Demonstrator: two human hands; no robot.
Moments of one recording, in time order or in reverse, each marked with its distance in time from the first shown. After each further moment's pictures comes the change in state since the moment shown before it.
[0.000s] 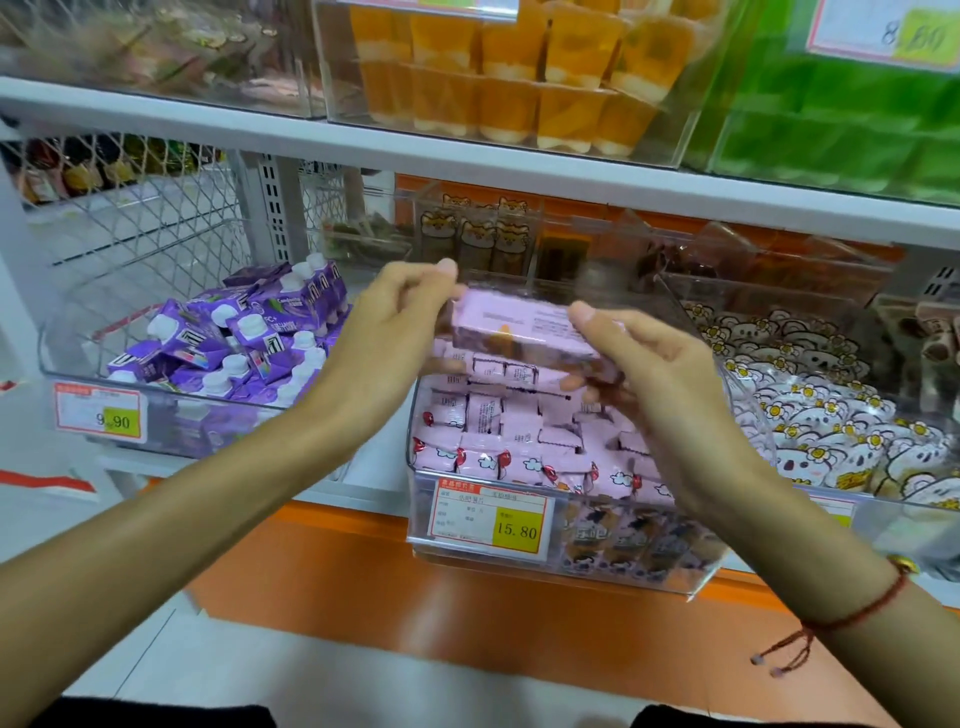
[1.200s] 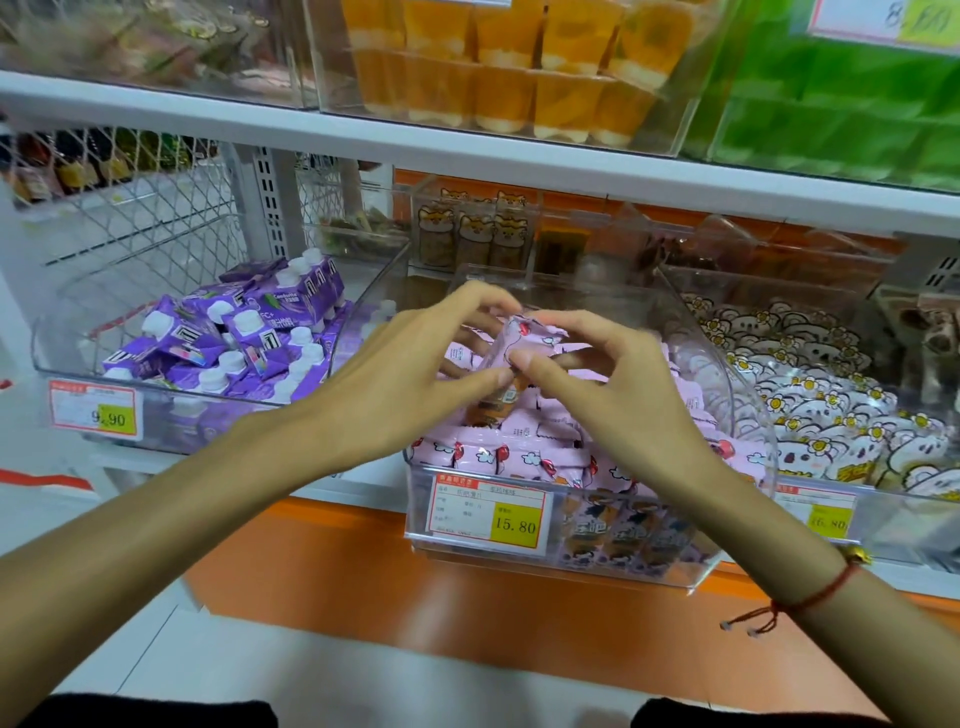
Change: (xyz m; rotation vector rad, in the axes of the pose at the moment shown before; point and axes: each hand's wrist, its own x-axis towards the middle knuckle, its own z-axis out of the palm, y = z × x) left_hand -0.005 -0.007 -0.006 0.631 -0.374 0.427; right_hand 0.011 0.023 0.010 -0.323 -0.057 -0.201
